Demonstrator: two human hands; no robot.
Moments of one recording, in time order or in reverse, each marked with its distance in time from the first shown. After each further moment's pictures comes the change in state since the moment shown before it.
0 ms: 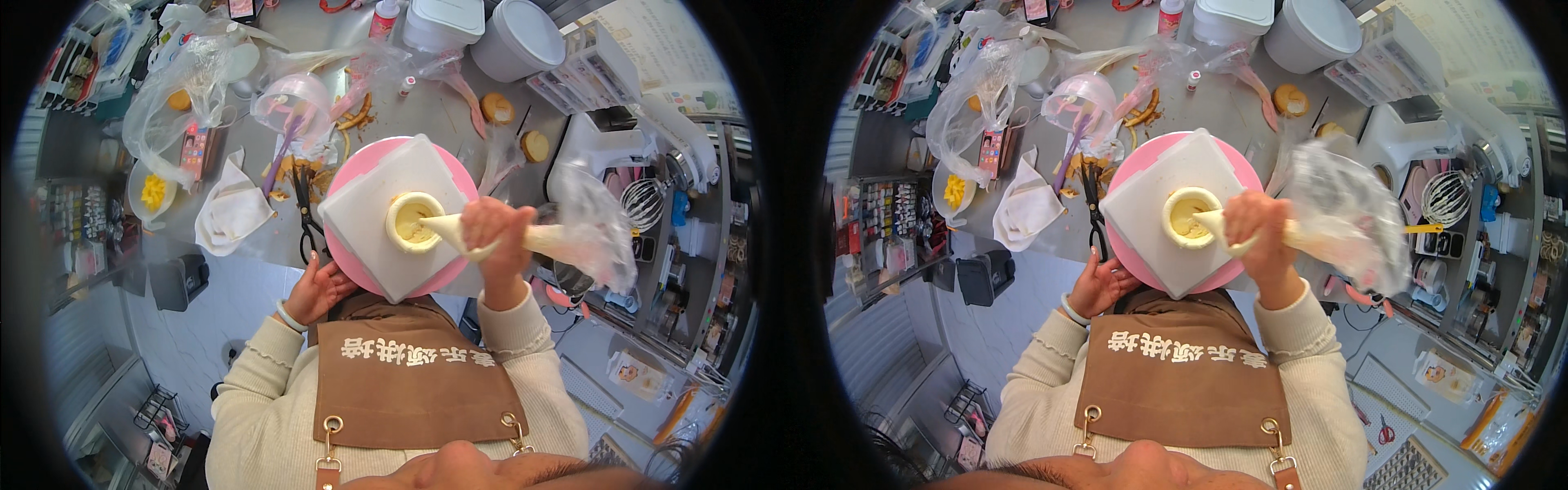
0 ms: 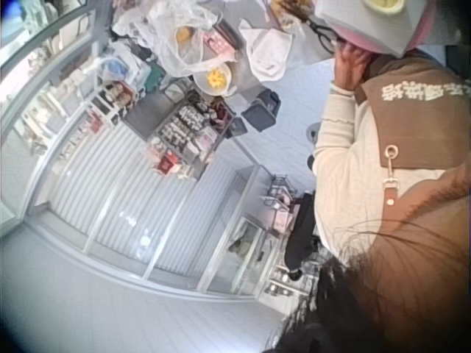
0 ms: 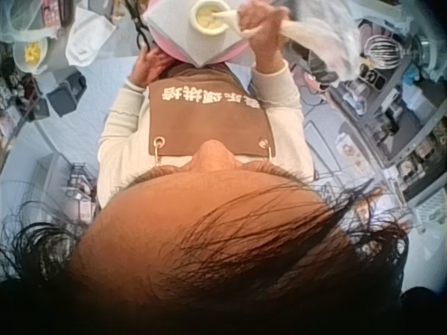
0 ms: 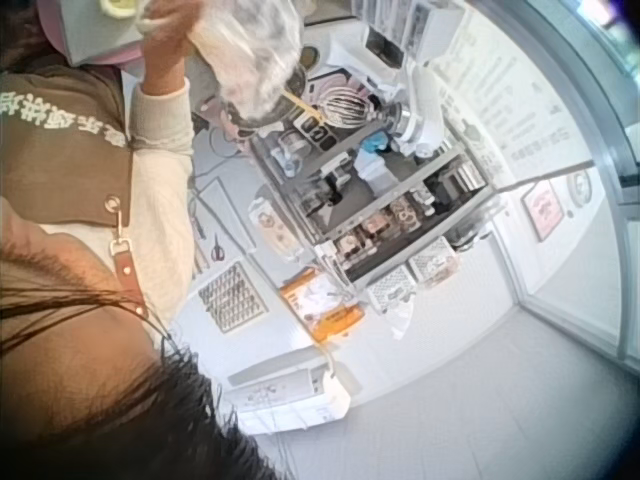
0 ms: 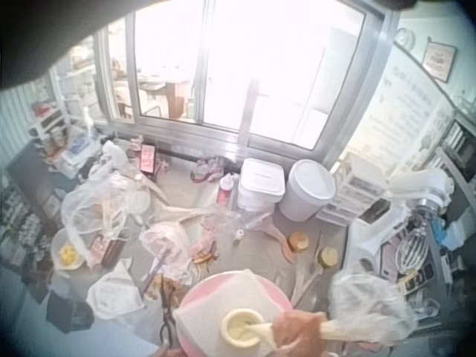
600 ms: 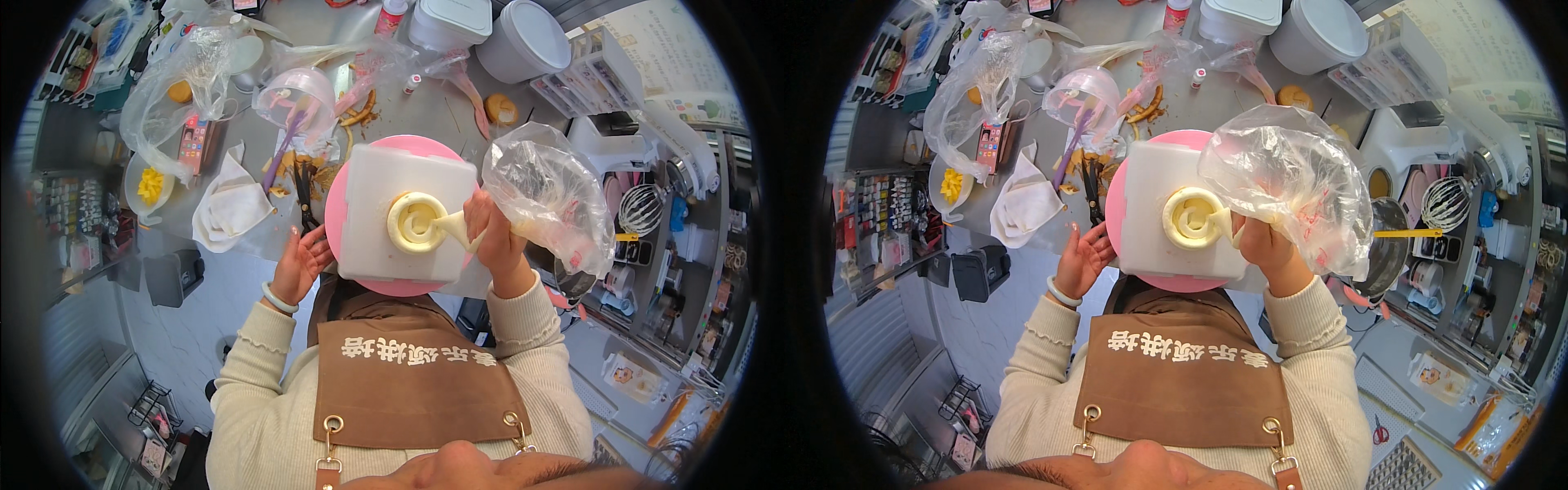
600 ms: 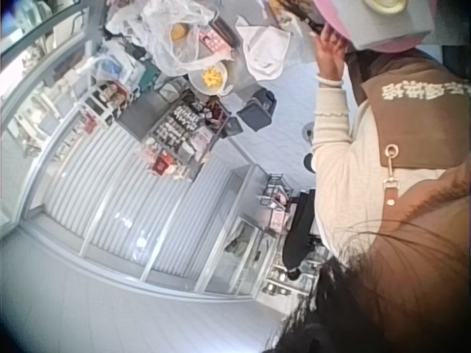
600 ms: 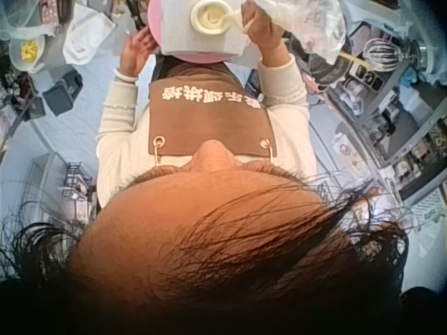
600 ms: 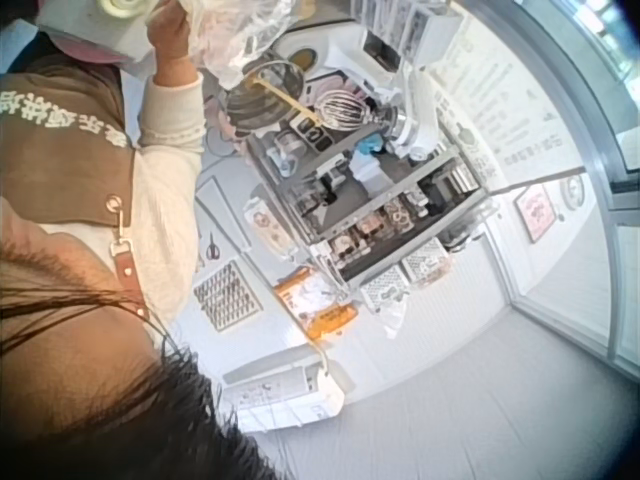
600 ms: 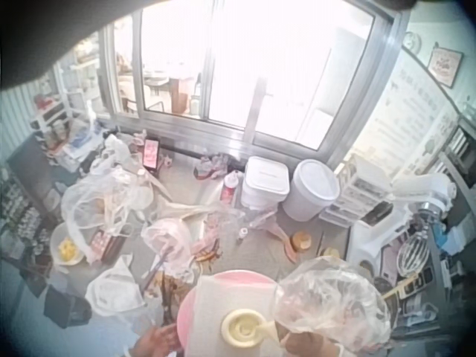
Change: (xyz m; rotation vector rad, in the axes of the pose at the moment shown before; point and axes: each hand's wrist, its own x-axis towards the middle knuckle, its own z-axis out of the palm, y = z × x) left_hand 0.009 0.044 -0.001 0.072 0.141 0.230; right_hand -0.009 0.011 -0.017 -0.557 -0.055 0.083
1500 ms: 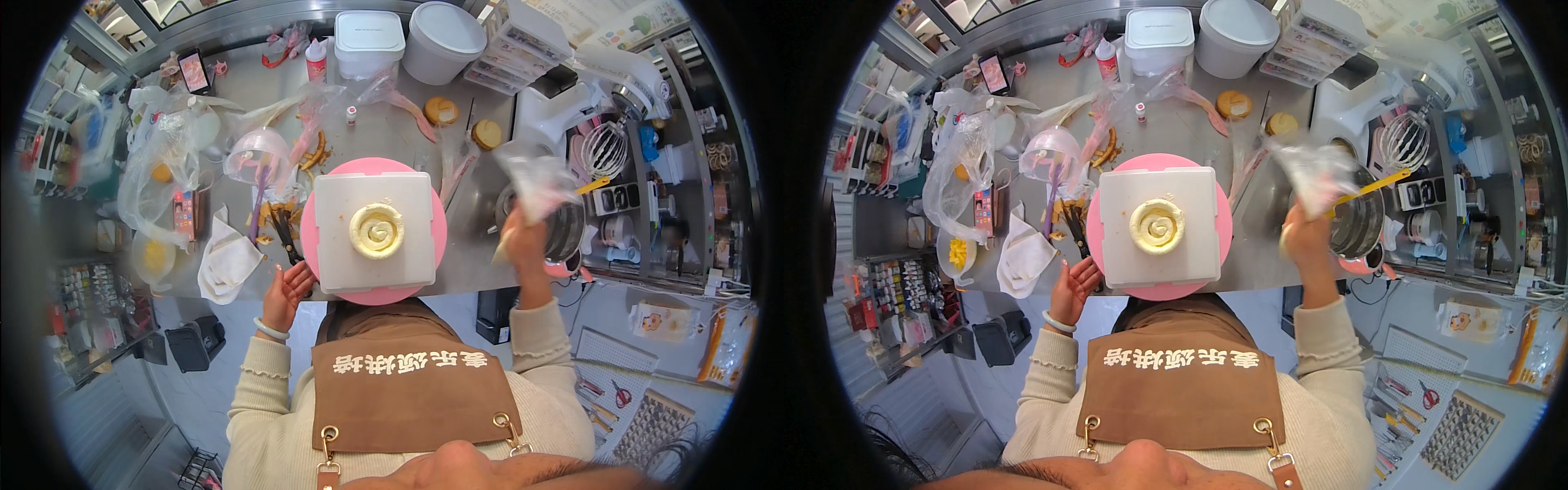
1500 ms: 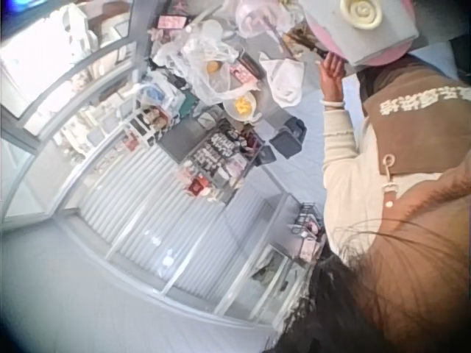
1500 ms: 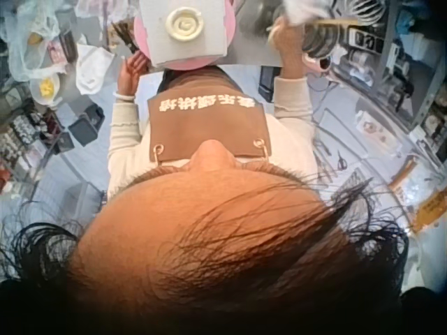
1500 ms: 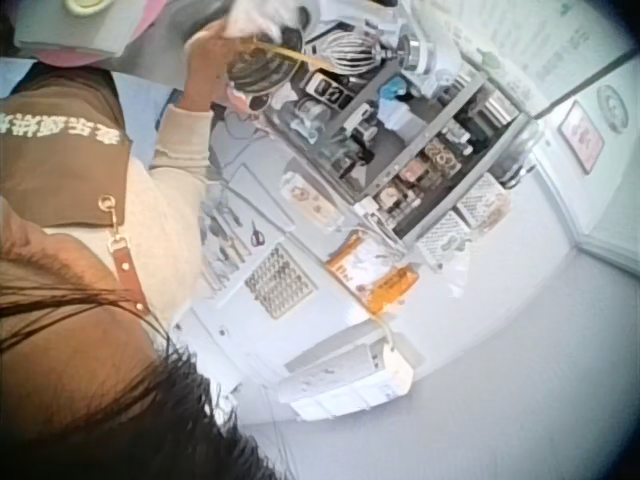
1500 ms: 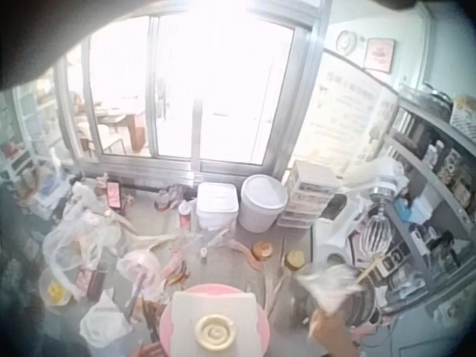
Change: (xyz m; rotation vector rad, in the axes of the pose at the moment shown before) left_hand -0.005 0.014 -0.010 0.215 0.070 0.020; right_hand -0.093 -0.005 -0.123 -0.582 0.493 0.497
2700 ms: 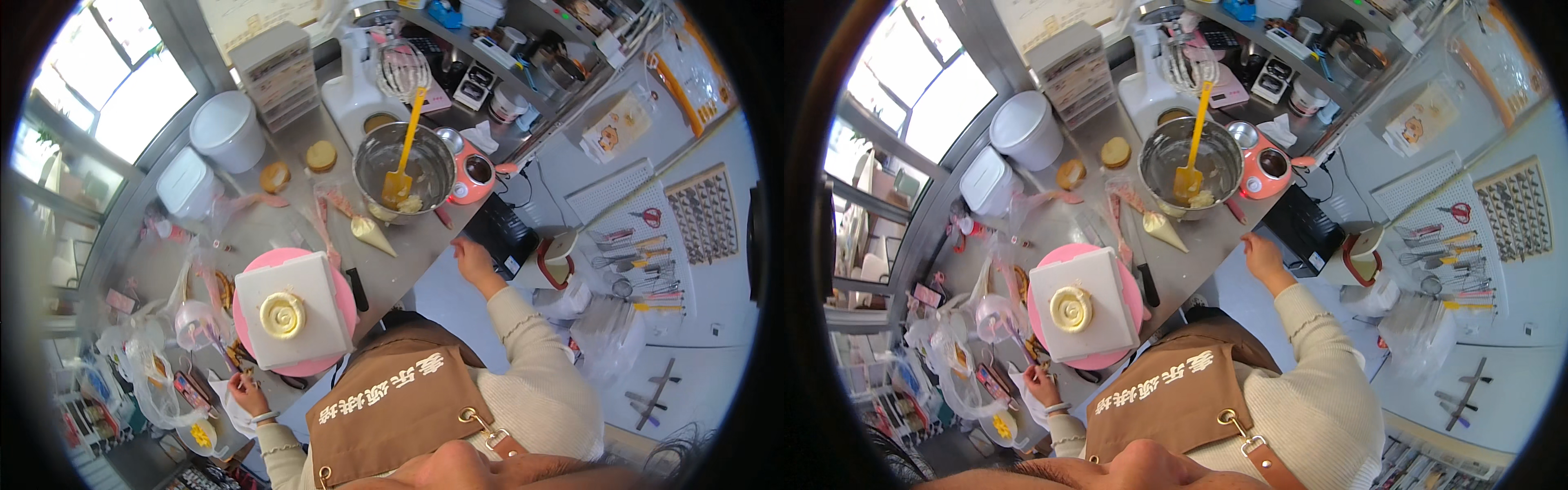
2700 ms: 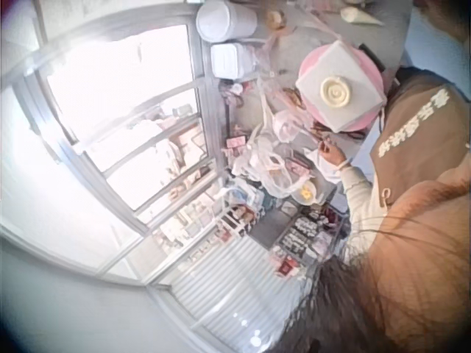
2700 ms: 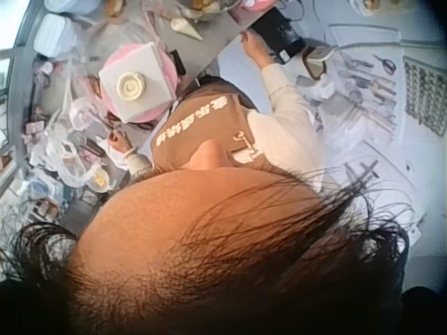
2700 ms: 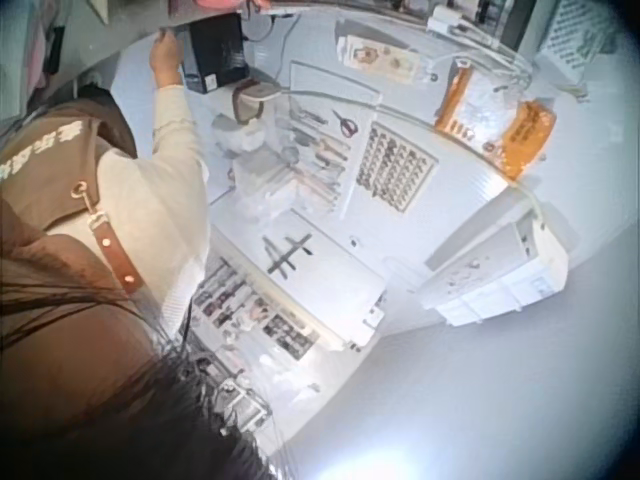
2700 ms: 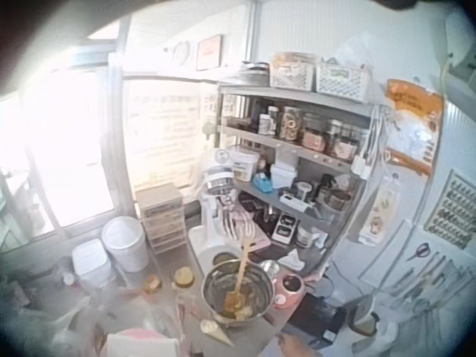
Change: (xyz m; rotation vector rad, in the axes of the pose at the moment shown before) left_hand 0.072 0.046 -0.073 1.048 0.381 0.732; right_hand -0.186 0.165 -0.069 -0.328 0.096 0.514
